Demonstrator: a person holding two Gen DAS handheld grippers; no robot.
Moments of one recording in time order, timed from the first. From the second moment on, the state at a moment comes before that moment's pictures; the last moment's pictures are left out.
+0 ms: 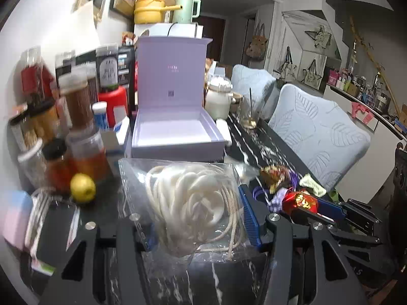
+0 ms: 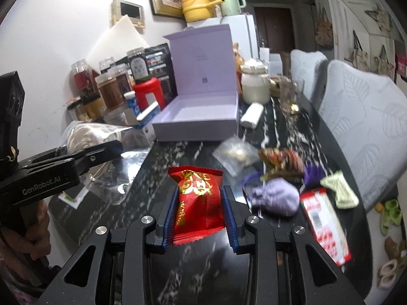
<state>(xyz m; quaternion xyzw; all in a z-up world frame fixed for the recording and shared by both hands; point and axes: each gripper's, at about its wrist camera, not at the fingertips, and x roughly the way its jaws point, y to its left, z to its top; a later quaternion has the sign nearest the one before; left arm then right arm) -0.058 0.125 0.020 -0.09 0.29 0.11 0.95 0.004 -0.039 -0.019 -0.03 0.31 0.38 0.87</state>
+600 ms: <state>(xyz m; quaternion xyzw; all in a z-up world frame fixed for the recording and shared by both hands) 0.013 0.162 0.065 -0.08 0.24 0.12 0.96 0.070 0.002 0.040 -0.04 0.25 0.40 0.88</state>
